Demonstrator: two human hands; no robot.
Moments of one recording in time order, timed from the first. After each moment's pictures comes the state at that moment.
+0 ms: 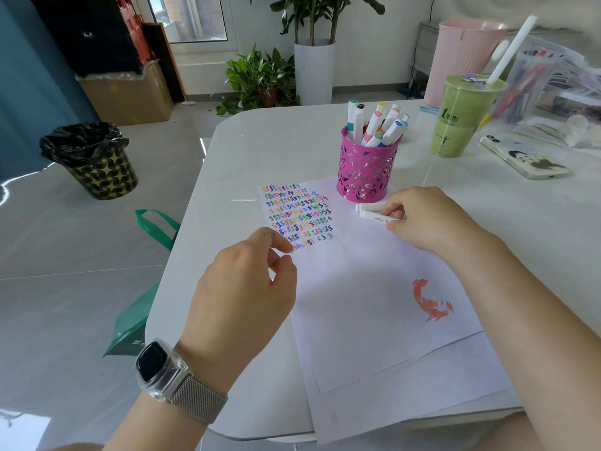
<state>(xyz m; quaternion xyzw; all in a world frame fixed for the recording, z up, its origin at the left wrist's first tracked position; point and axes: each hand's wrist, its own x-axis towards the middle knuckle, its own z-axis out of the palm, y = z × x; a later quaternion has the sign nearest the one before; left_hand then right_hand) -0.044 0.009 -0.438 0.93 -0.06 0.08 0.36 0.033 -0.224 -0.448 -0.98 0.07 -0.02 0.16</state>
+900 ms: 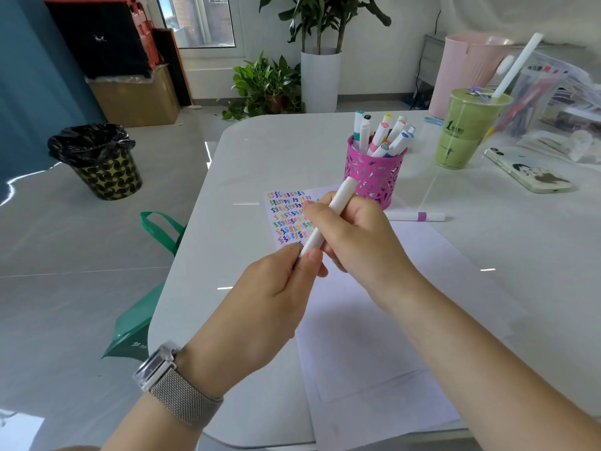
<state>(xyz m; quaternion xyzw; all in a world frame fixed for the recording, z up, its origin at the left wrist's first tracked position) -0.046 0.003 -0.428 0.85 -0.11 -0.07 0.51 -0.012 -0.126 -0.424 -0.76 -0.03 -0.05 0.65</state>
